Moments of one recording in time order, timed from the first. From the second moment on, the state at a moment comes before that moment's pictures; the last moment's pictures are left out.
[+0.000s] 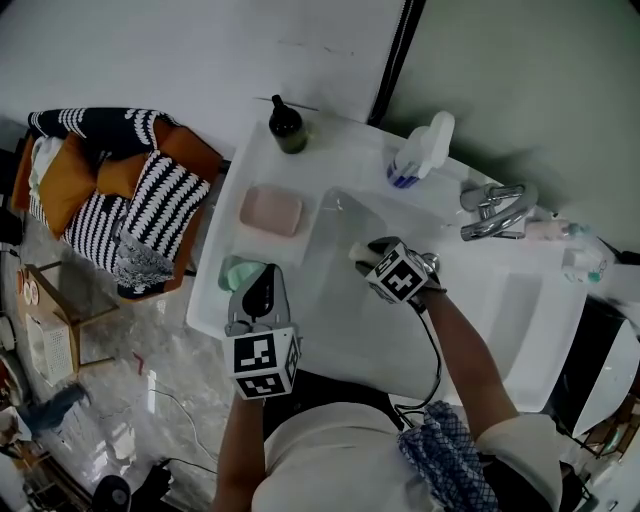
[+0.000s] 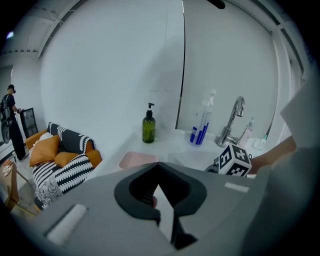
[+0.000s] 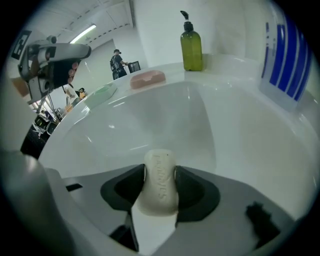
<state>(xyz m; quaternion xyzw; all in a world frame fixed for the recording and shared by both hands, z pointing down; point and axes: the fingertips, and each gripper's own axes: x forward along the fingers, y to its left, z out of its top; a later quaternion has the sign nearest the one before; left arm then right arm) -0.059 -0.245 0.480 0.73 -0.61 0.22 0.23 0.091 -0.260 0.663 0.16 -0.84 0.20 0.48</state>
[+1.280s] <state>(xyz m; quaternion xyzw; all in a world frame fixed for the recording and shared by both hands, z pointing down) -0.067 -0.235 0.488 0.72 -0.62 0.21 0.24 0.098 -0.244 0.708 0.13 -0.81 0.17 0.54</state>
